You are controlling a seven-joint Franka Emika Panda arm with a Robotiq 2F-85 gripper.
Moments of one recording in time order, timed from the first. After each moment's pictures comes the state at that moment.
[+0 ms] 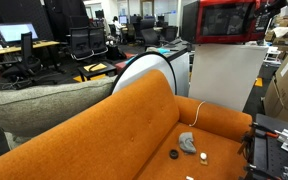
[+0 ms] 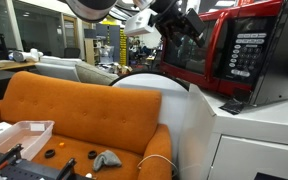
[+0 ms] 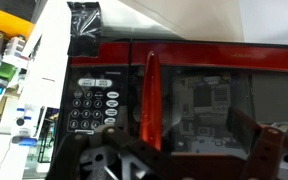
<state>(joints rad) -0.68 -0.41 -0.35 -2.51 -0.24 3.04 -0.02</state>
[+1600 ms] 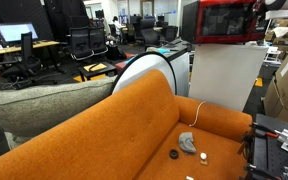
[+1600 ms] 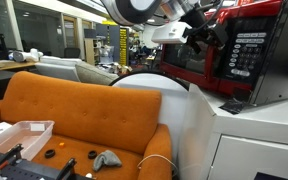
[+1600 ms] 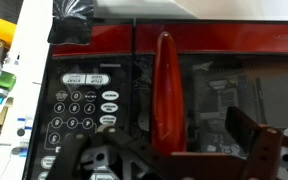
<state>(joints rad) -0.48 -0.15 -0.52 -2.28 -0.04 3.04 -0.15</state>
